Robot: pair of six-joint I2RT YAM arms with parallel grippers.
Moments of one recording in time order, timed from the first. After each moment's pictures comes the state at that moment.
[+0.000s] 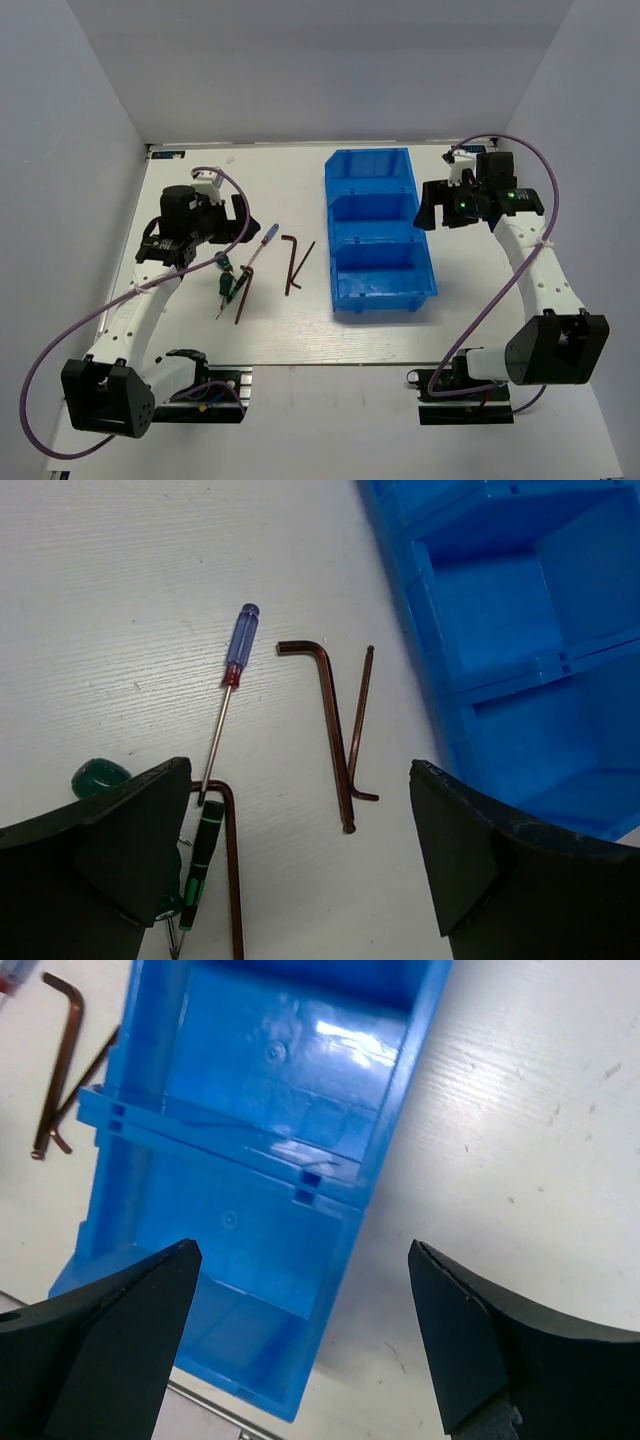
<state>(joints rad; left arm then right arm) -0.13 1.08 0.90 -0.37 0.33 -0.21 0.07 1.33 1.27 -0.83 -0.39 -0.09</state>
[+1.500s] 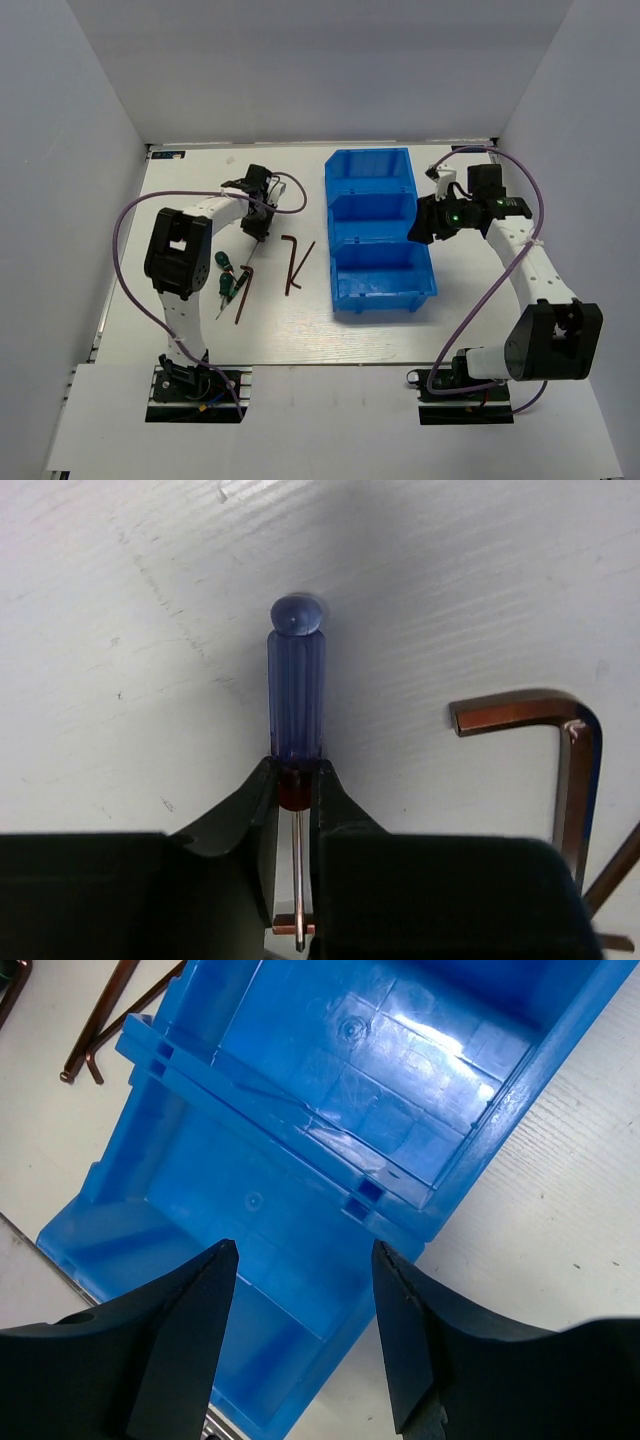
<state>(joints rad) -0.31 2.01 1.41 -0.59 -0.03 0.06 0.07 1.35 1.14 -0.74 -0.61 -0.26</state>
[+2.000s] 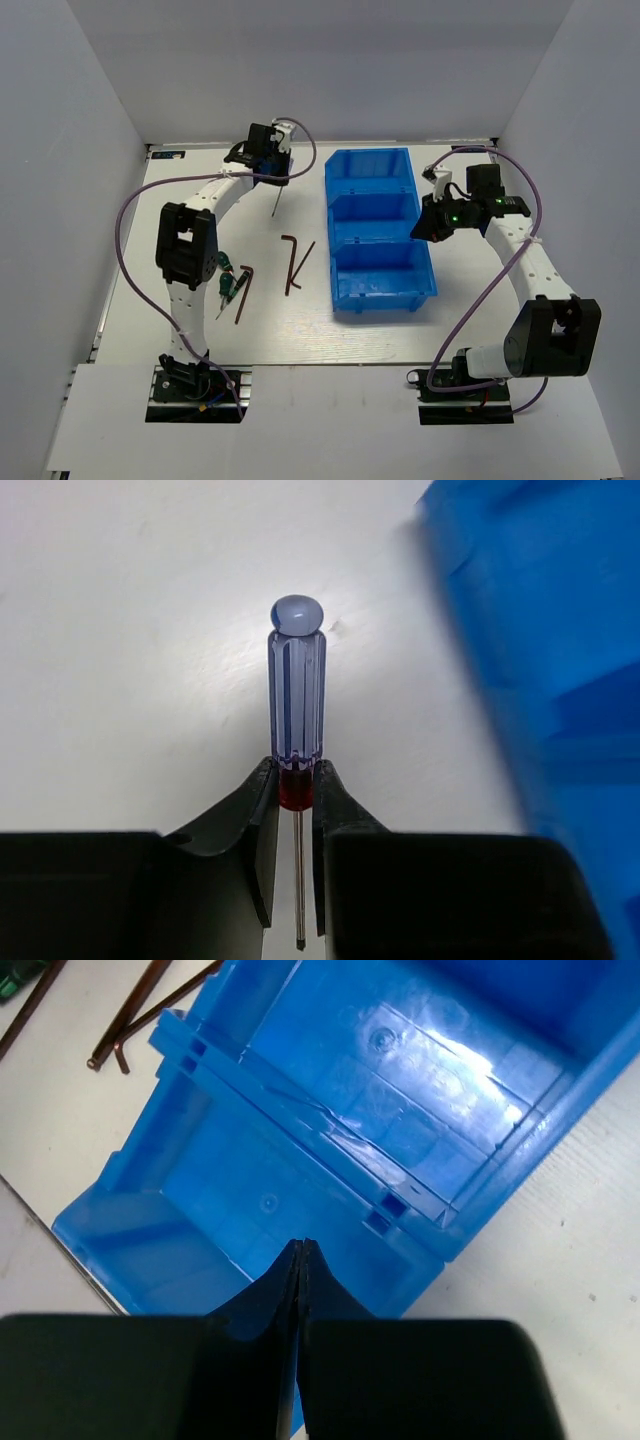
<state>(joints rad) -0.32 2.13 1.79 -0.47 0.05 0.00 0.07 1.37 1.14 -0.74 -0.68 -0.31</state>
